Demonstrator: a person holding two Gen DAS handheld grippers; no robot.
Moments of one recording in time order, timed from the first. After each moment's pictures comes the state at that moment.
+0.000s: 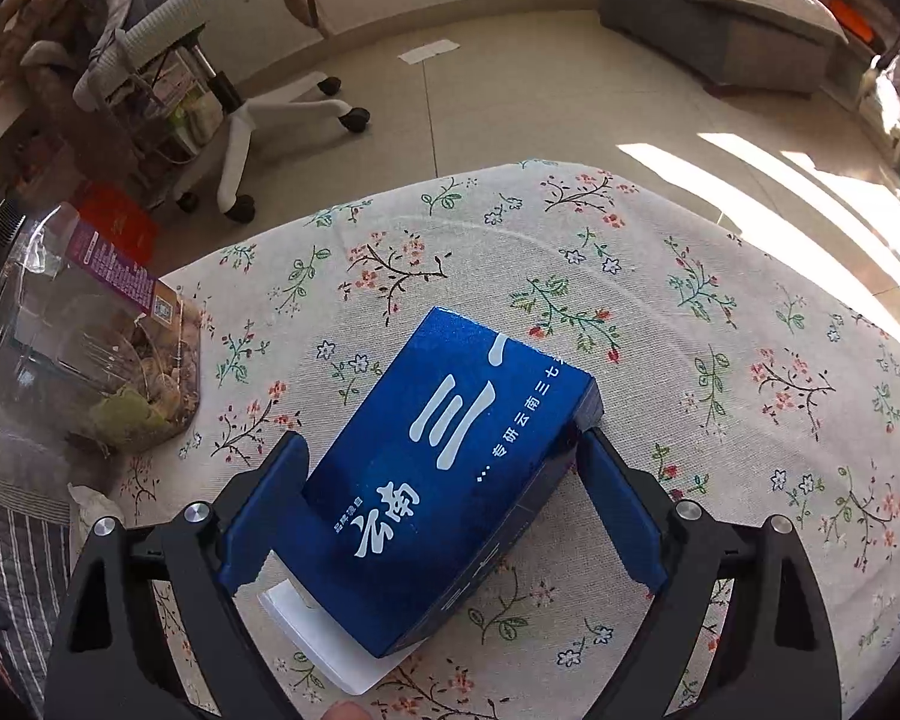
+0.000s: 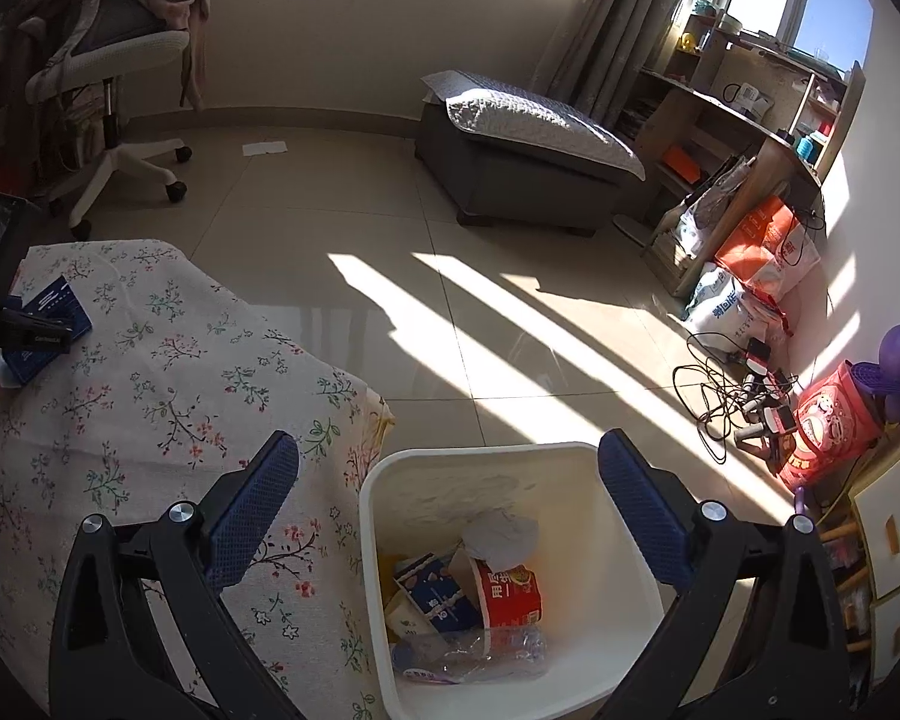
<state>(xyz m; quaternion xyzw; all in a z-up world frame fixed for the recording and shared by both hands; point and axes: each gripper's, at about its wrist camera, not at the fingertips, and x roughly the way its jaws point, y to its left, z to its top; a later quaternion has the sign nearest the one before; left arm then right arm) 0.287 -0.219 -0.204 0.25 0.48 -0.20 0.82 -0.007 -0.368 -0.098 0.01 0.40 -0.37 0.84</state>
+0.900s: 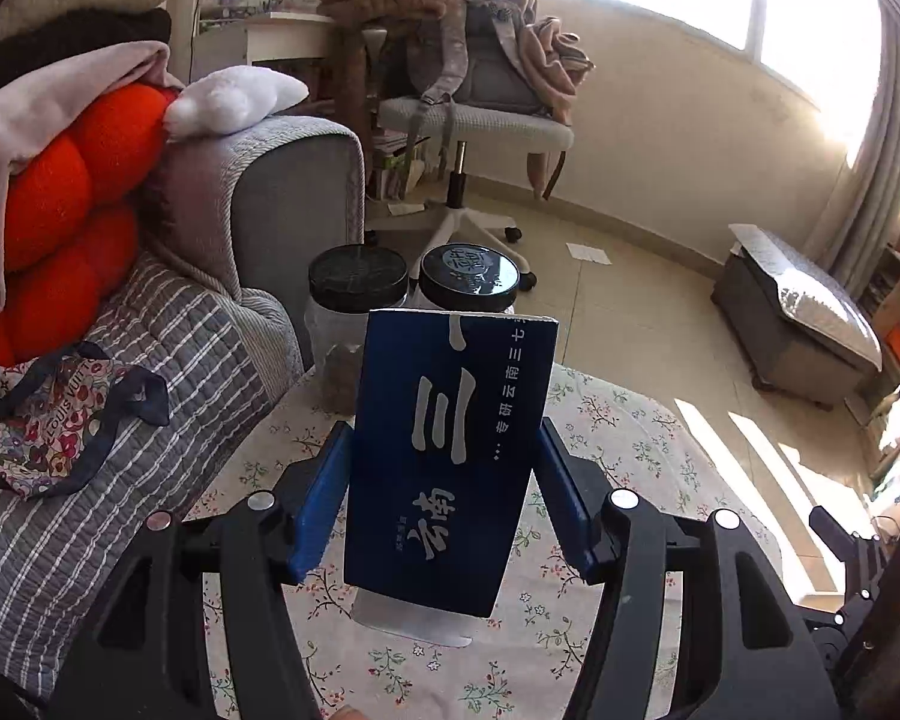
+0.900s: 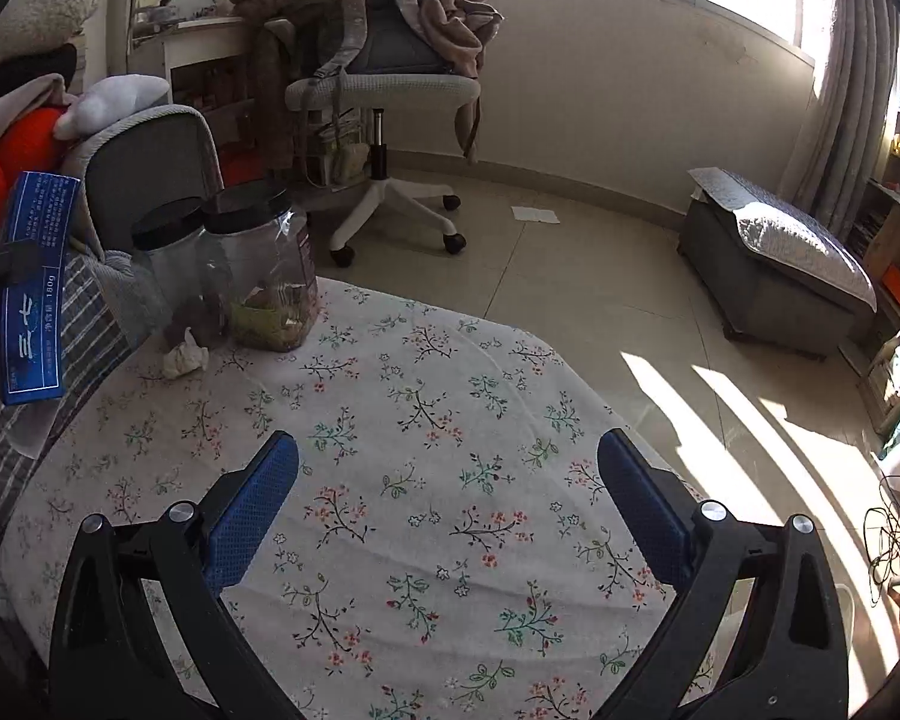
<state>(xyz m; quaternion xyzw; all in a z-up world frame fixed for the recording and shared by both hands) 0.181 0.034 -0.015 -0.04 0.35 -0.08 0.93 0.151 -0.167 -0.077 0.01 0.36 -0.07 0.93</state>
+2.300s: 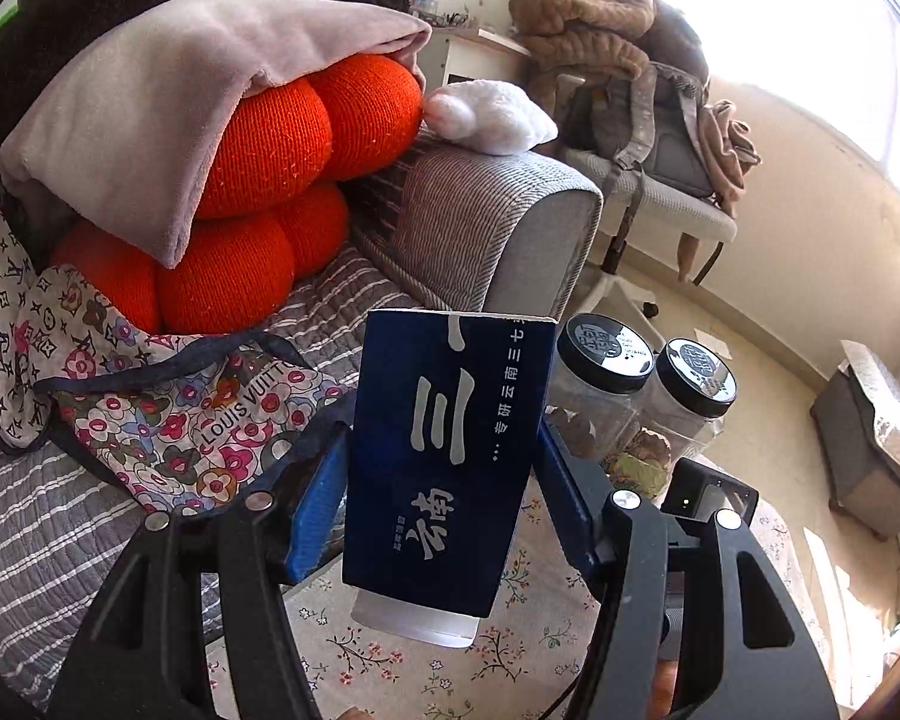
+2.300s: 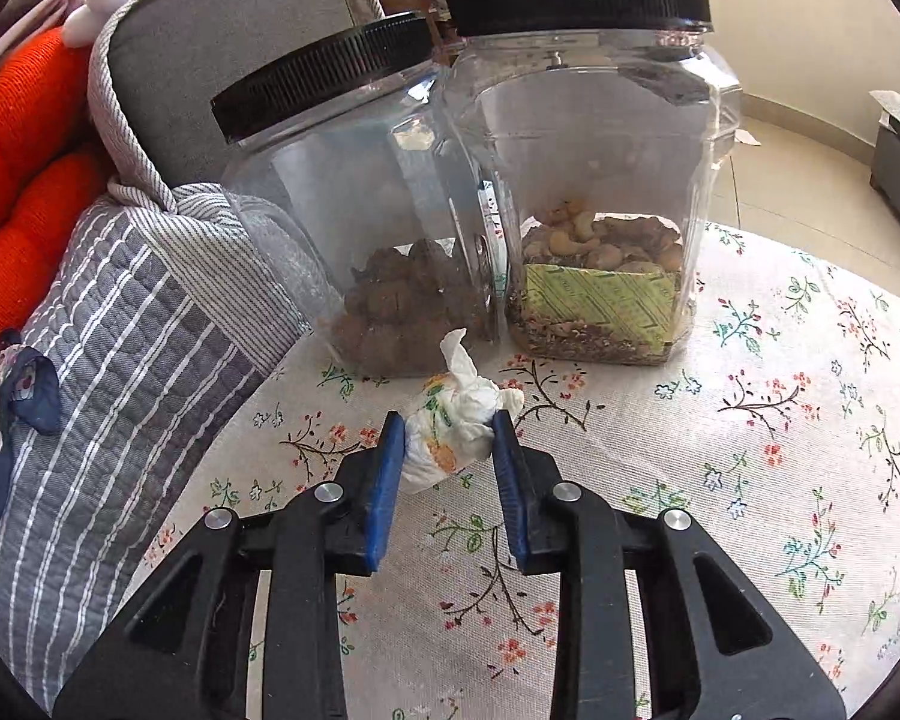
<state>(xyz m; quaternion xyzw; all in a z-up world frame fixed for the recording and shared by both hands) 0.201 0.167 -0.025 -0.11 0.32 0.07 0.94 0.296 -0.029 -0.181 0.09 0.41 0.07 0.90</state>
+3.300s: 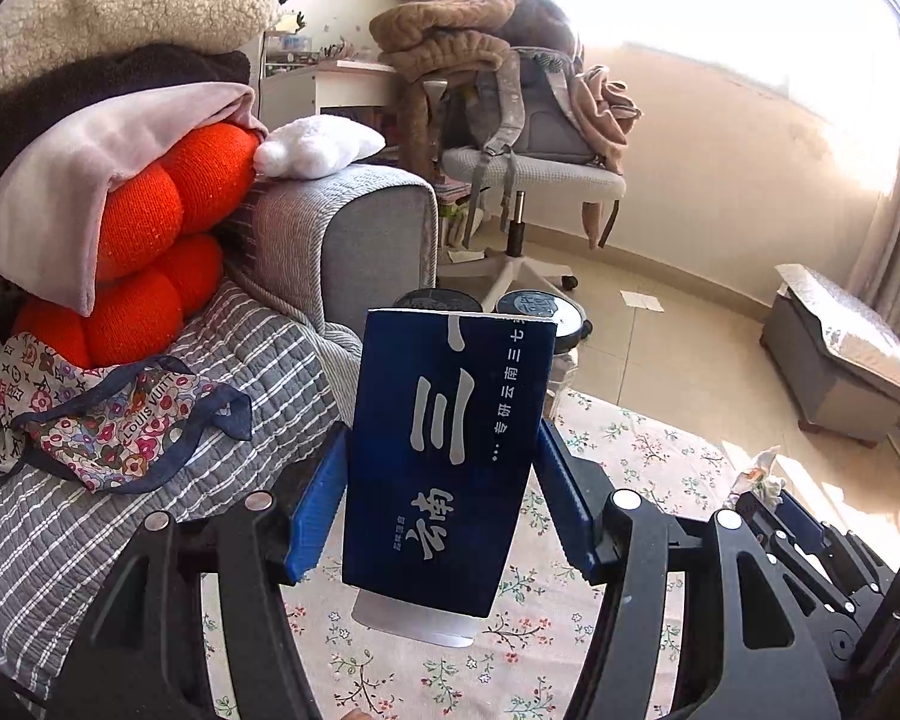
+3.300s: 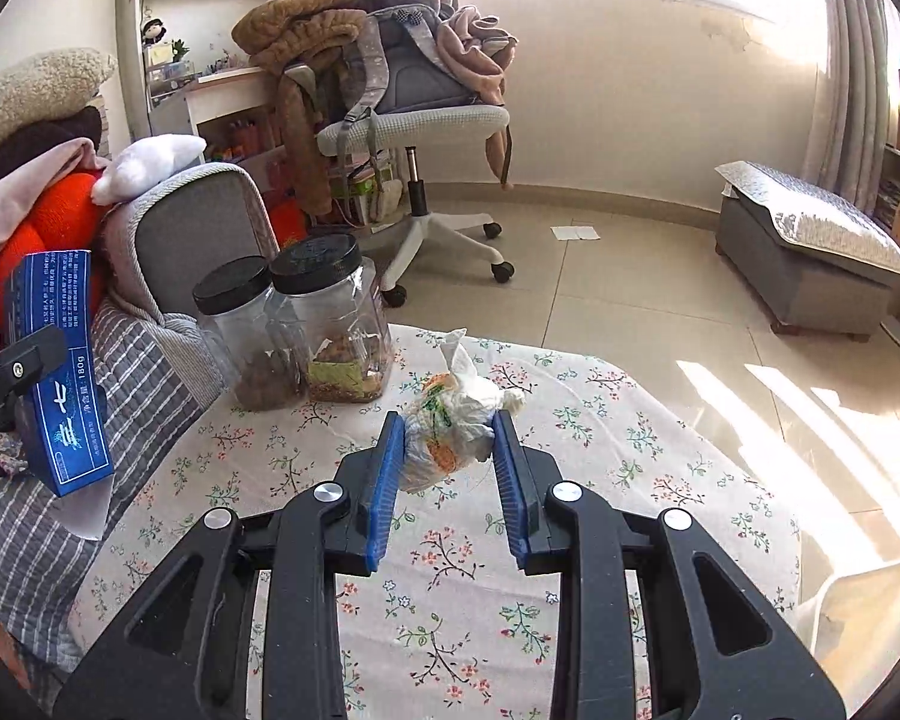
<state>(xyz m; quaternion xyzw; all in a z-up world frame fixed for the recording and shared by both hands) 0.148 0.038 -0.009 -0.02 0.29 -0.01 0.96 0.121 -0.172 -0.055 0.07 0.32 -0.08 0.94</state>
